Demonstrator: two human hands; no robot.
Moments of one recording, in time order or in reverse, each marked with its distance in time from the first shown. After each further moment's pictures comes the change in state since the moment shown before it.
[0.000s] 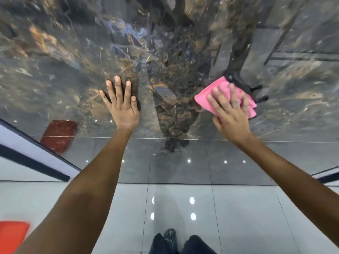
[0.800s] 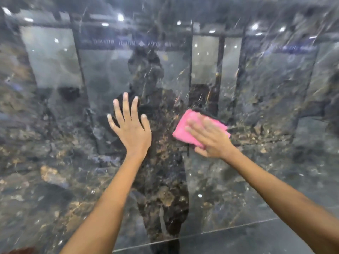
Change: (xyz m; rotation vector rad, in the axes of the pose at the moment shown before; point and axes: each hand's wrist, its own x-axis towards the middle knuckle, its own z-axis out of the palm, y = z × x) left_hand 0.246 0.180 -0.059 -0.140 0.173 -0.114; right_hand 0.149 0.162 -0.108 -0.234 0.268 -0.296
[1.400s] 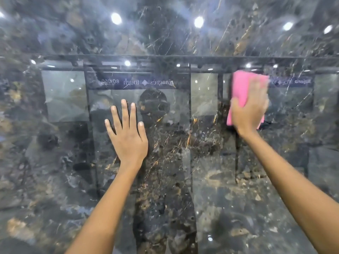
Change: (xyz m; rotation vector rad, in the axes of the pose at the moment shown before) left_hand 0.085 0.072 0.021 0.079 0.077 0.097; right_hand 0.059 0.195 -0.061 0.197 0.424 1.144
